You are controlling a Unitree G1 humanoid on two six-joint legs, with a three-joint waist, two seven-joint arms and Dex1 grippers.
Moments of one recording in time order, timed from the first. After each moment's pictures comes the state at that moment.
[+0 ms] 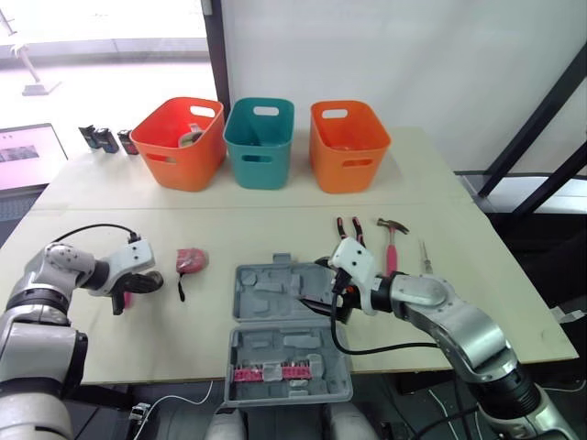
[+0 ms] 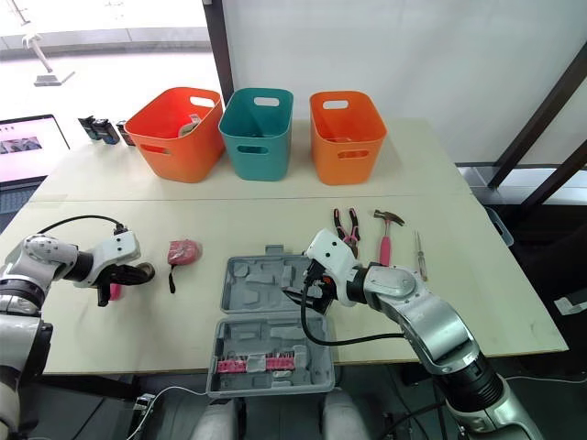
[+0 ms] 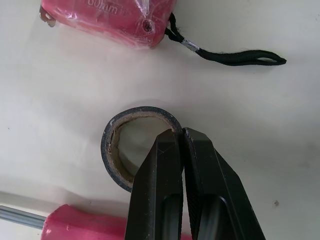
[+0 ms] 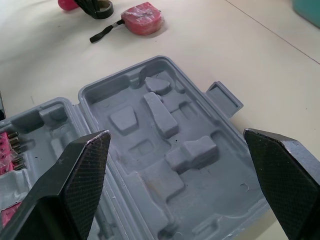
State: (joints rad) left arm -0.87 0.84 -0.15 1.31 0.27 -0.36 -1.26; right arm -0.35 -0.55 0.27 -0.45 0.30 0.77 0.65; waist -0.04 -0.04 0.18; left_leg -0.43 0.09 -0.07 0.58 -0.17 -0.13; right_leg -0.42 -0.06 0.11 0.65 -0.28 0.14
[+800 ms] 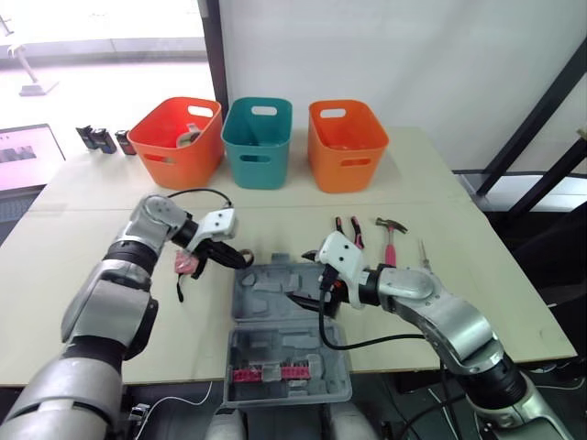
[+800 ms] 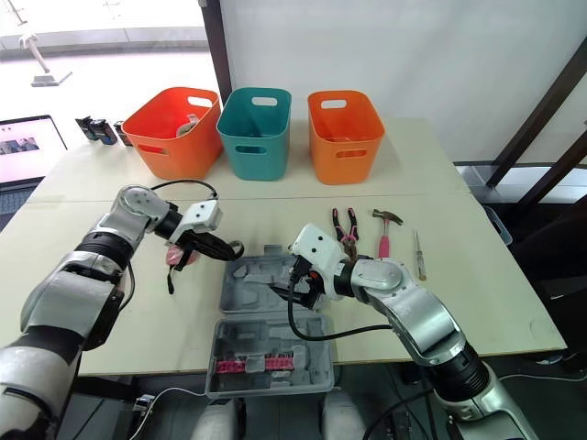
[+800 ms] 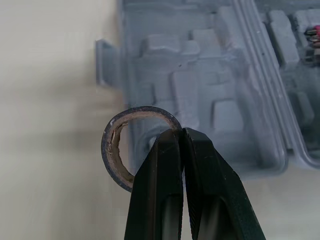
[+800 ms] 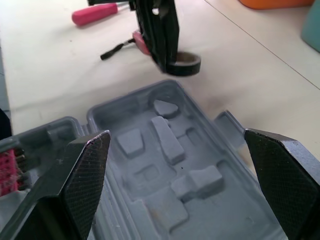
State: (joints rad) left arm -1.10 0.52 -0.30 1.21 0.09 -0.32 -1.61; right arm -0.42 -0.51 0.32 -0.44 0.27 0.77 0.64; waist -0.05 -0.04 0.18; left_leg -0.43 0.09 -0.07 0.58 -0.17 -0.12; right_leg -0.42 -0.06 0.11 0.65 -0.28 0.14
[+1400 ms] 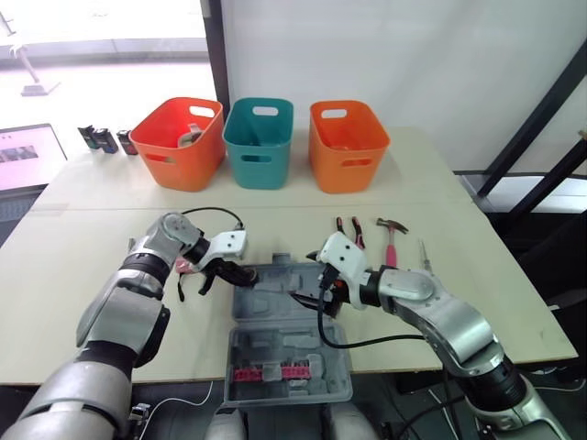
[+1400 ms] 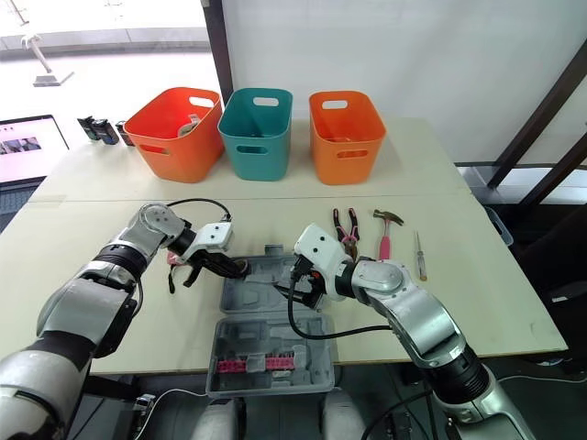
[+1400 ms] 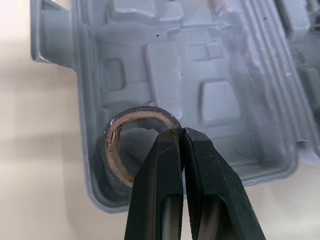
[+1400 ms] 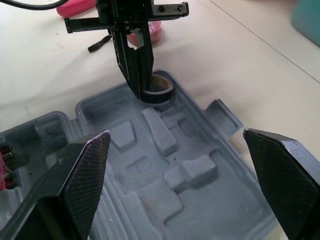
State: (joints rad) left arm -1.06 0.47 -0.30 1.27 0.21 -0.40 -1.54; right arm -0.41 -0.50 0.30 -0.46 0.26 0.82 0.62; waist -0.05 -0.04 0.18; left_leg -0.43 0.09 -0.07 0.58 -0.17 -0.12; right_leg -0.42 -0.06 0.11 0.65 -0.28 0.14
